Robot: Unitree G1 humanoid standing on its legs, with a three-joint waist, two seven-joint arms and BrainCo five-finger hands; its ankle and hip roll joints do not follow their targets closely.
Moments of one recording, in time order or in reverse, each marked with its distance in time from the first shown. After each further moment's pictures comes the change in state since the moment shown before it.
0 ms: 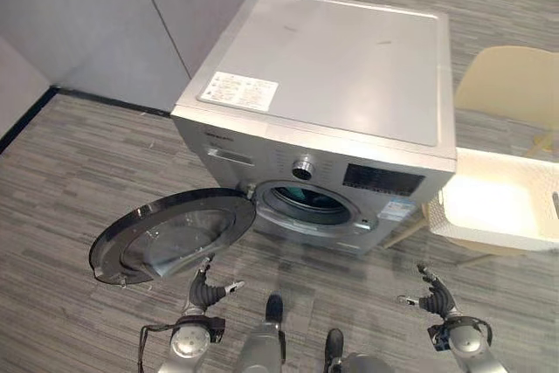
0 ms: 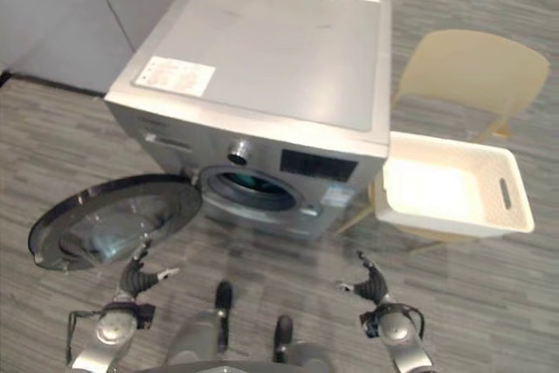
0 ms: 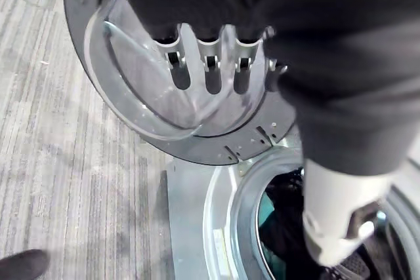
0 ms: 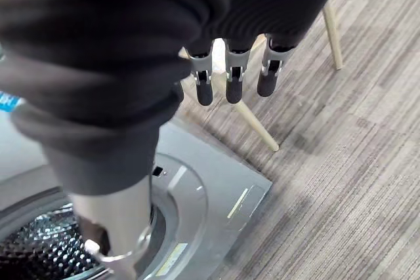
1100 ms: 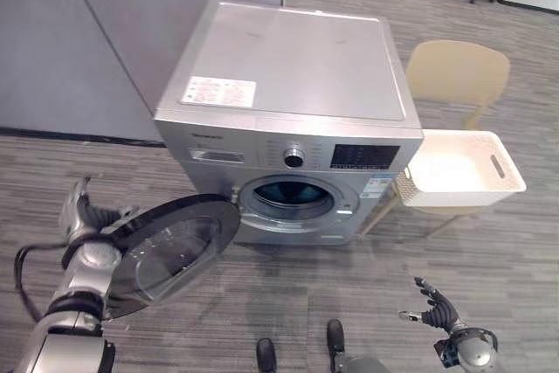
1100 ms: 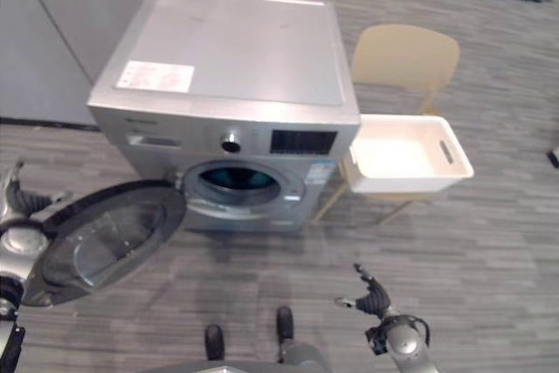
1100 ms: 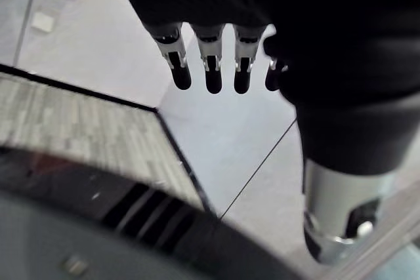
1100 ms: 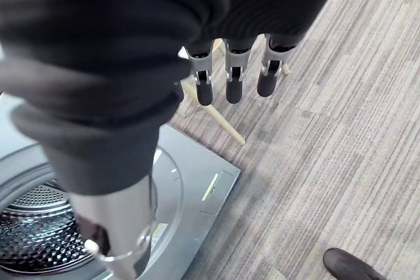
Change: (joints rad) left arm -0.487 0.412 0.131 0.546 0.065 0.052 0.112; right arm 0.086 -0.040 0.059 -0.082 -0.002 0.004 0.105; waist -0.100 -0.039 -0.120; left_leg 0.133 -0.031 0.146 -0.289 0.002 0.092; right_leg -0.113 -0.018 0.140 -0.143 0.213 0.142
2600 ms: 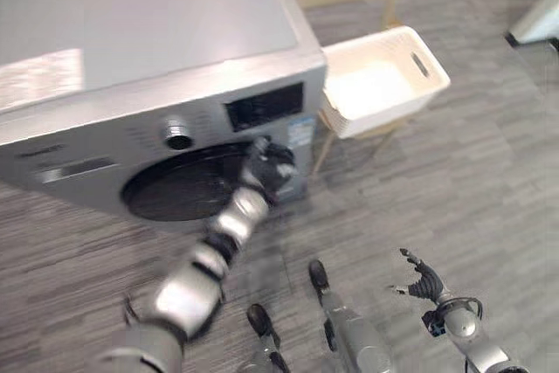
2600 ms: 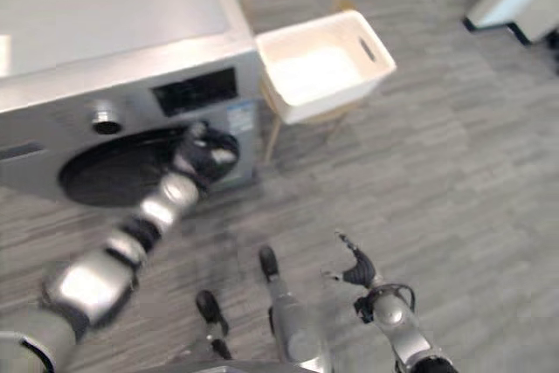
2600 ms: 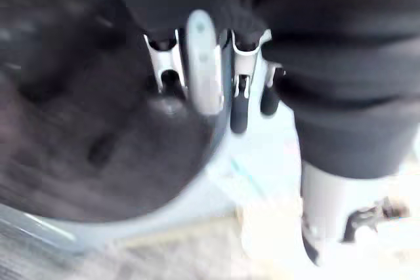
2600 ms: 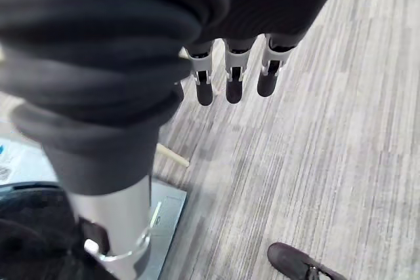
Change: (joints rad) left arm -0.528 -0.480 -0.515 -0.046 -0.141 0.001 -0.078; right arm -0.121 -0.066 0.093 -0.078 0.002 0.021 -0.083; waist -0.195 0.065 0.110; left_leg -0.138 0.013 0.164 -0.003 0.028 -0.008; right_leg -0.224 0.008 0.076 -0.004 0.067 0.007
